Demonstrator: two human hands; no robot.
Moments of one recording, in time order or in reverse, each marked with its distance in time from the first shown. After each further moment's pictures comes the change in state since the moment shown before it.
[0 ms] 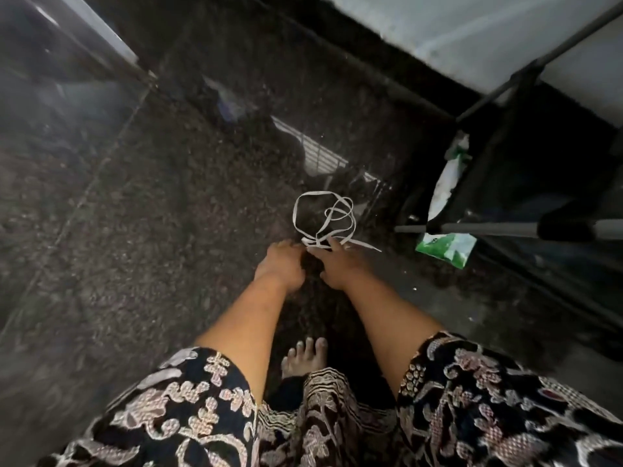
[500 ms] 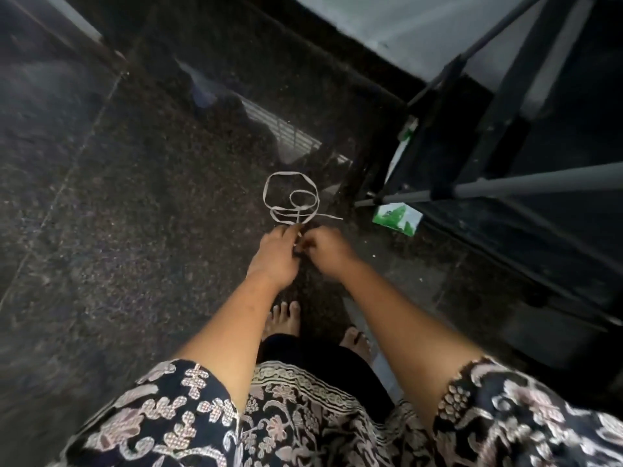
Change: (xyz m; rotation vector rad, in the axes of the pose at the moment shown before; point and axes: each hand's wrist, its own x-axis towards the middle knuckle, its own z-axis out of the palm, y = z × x) left_hand -0.081 0.067 -0.017 -0.226 0.109 0.085; right_hand -0.108 0.002 -0.040 0.411 0.241 -0.075
